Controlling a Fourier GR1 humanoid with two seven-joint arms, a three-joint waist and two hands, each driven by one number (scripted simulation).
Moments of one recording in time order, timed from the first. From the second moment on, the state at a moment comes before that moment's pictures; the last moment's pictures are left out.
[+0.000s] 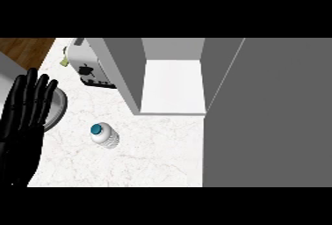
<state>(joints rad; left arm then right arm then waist) -0.01 0.13 -0.02 -2.10 0.00 -0.01 0.02 -0.04 -0.11 0.00 -2.10 0.02 0.01 -0.02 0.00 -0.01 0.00</state>
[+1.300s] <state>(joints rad) 0.16 0.00 -0.45 -2.34 -0.54 0.78 0.54 0.26 -0.05 0.39 -2.48 -0.01 0.06 0.25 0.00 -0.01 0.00</state>
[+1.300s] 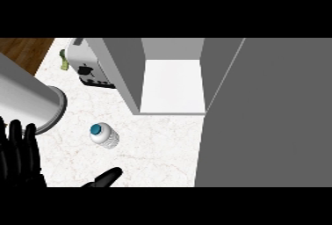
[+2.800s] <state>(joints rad) 0.17 0.05 -0.38 -2.28 -0.60 0.77 0.61 0.19 -0.08 0.59 -2.48 0.07 -0.14 0.34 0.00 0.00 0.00</state>
